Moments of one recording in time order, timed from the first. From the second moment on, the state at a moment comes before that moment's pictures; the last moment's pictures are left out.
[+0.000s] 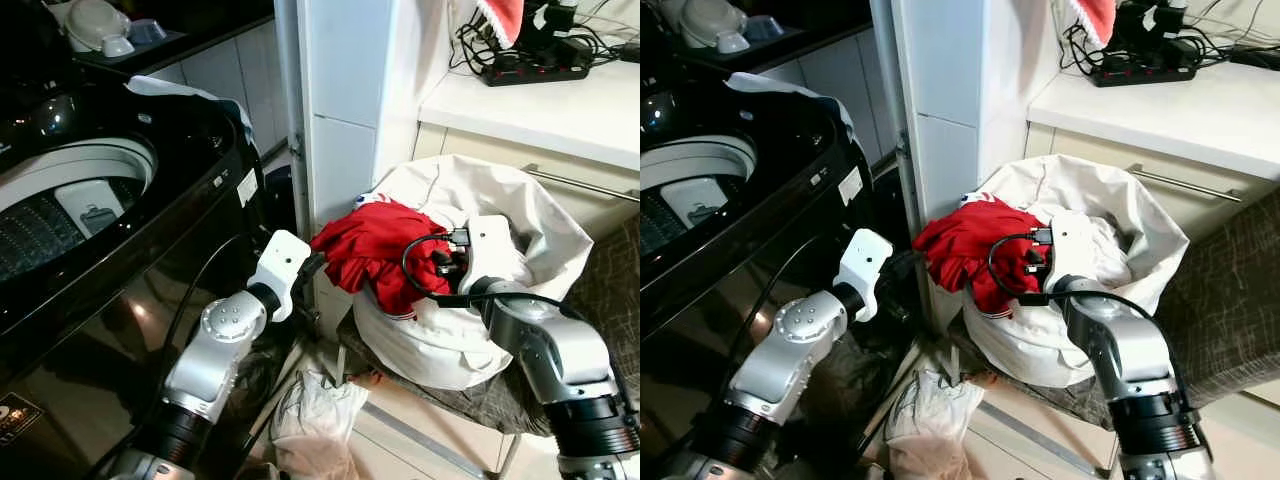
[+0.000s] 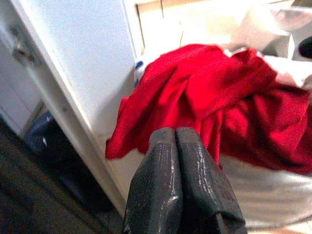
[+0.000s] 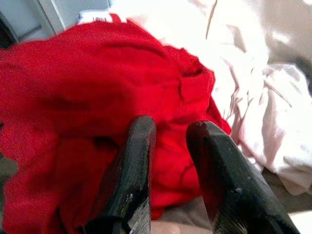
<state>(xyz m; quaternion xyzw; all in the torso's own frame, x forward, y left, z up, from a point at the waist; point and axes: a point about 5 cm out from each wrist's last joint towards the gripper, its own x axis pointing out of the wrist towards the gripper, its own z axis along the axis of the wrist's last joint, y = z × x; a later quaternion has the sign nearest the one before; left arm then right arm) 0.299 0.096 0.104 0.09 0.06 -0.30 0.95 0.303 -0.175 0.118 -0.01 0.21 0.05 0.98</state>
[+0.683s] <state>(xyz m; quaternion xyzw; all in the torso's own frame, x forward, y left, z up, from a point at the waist) 0.305 0.108 0.144 0.07 -0.04 -0.29 0.95 0.335 -0.184 0.128 0.03 0.16 0.06 0.98</state>
